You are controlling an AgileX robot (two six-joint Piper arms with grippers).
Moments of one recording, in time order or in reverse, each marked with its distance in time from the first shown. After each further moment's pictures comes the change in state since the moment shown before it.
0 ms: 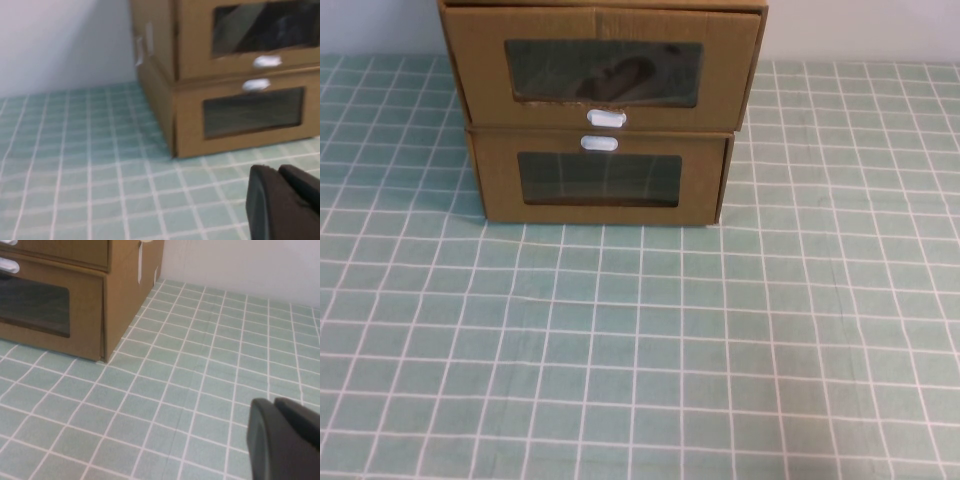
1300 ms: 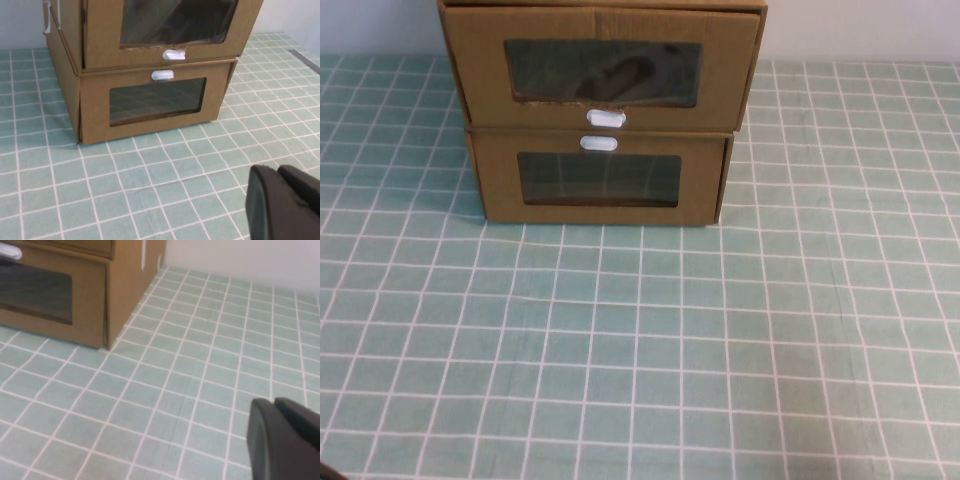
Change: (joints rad) right arm 0.007 0.002 -0.009 0.000 0.048 0.000; left arm 0.122 0.193 -0.296 -0.333 0.367 0.141
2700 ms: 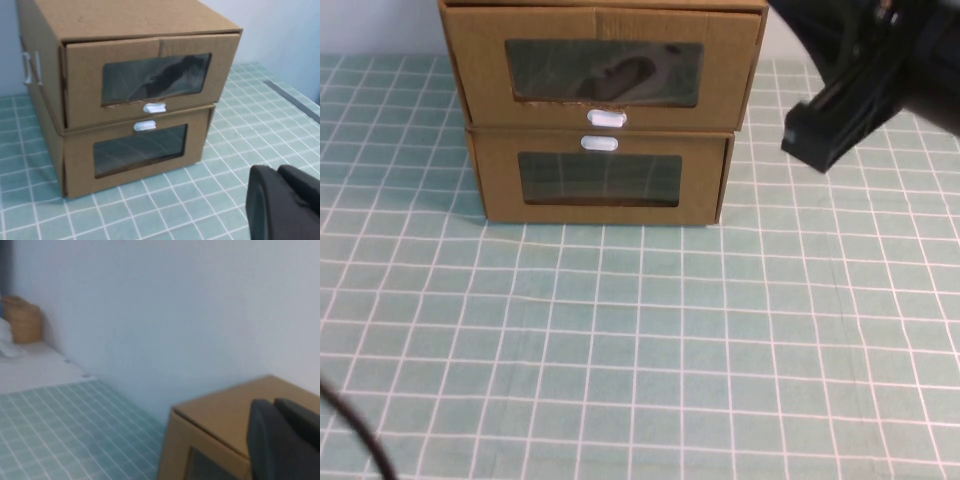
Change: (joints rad) right arm 0.507 0.461 -0.788 1.925 0.025 -2.057; left arm 0.000 0.149 -0.144 -0.120 -0.029 0.111
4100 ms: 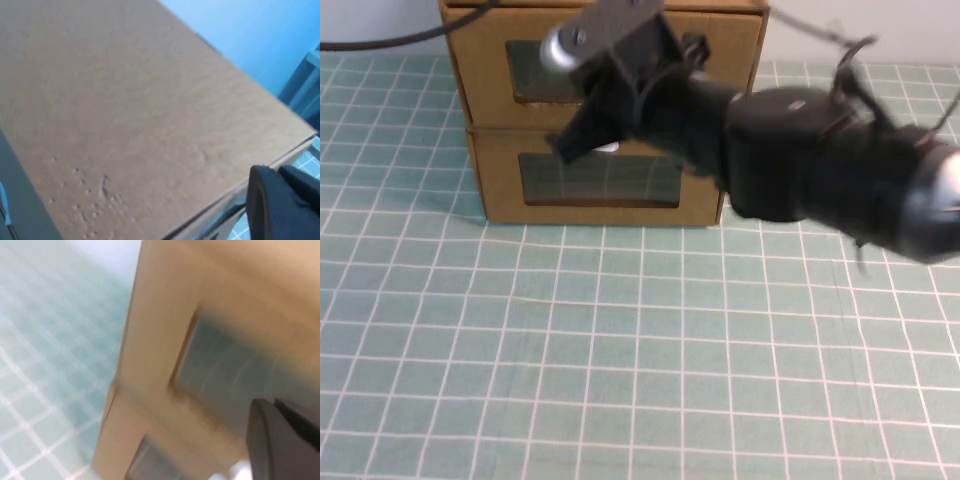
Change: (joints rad) right arm 0.002 0.734 -0.399 -0.175 -0.184 0.191; left arm 0.000 1.128 -1.051 -0.179 0.190 0.148
